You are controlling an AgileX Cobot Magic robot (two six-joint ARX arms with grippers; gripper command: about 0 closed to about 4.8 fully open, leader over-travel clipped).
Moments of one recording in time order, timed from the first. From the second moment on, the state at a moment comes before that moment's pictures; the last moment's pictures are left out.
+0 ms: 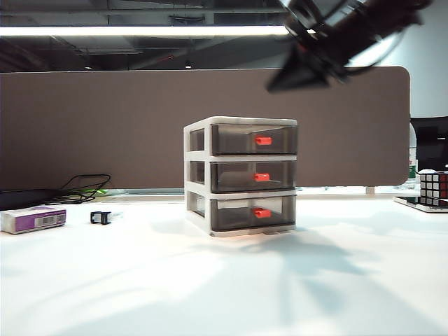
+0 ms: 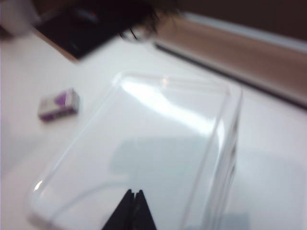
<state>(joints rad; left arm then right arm) -0.91 1.14 0.90 0.18 -0.51 0.22 0.27 1.64 1.28 -0.12 -0.60 -0.08</state>
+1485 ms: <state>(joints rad) -0.91 0.36 0.12 0.17 -0.51 0.05 0.30 0.10 0.17 -0.06 -0.22 0.11</state>
